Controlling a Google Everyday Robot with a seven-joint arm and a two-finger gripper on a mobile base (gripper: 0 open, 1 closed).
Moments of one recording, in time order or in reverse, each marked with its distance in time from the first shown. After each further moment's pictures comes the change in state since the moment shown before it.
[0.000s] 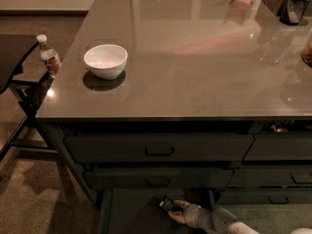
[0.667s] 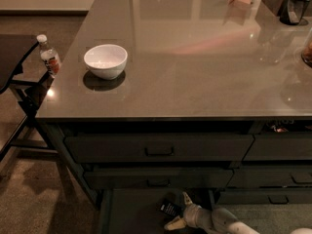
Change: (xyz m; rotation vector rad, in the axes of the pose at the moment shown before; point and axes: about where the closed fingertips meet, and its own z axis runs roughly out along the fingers) arm 0.000 0.000 0.000 0.000 0.000 0.000
